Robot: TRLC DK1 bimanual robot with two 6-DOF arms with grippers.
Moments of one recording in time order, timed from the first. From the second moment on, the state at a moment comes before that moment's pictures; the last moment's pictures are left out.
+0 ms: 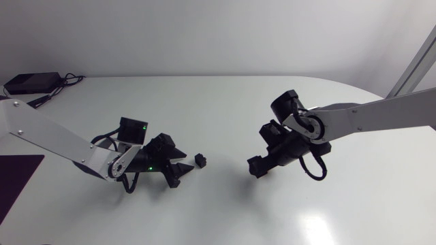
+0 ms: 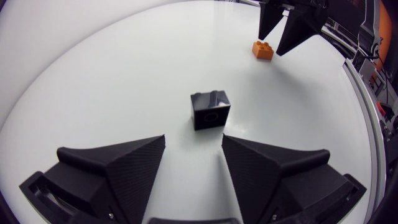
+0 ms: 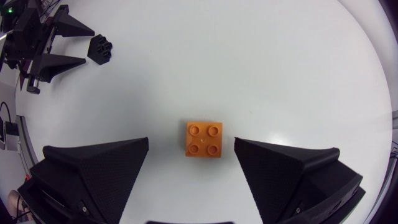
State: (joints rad) left arm -0.32 1.88 0.69 0.43 0.52 0.52; right arm 0.38 1.72 0.95 -0.37 -0.16 -0.11
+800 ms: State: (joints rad) left arm -0.57 1.90 1.28 -0.39 0.09 0.48; right arm 0.37 1.68 0.89 -0.36 -0.16 -0.11
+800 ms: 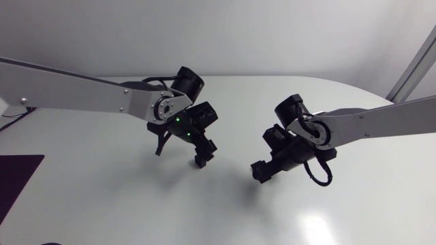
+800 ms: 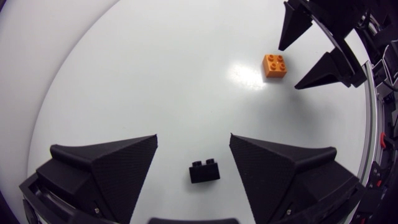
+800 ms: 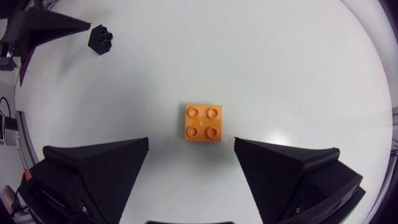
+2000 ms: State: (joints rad) left arm -0.60 2.11 1.57 -0.83 -0.04 0.39; right arm 0.37 1.68 0.88 -0.33 -0.16 -0.11
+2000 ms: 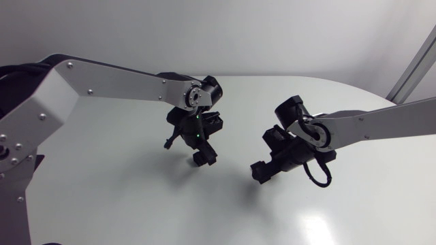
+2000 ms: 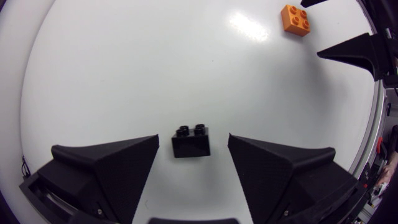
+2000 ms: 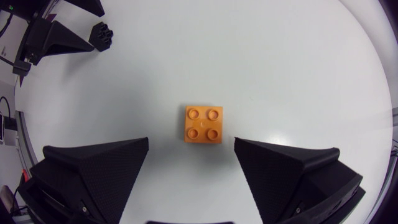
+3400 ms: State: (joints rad) left arm -0.58 2.15 1.57 -0.77 -0.09 0.39; right arm 0.37 1.68 0.88 -0.33 -0.16 -0.11
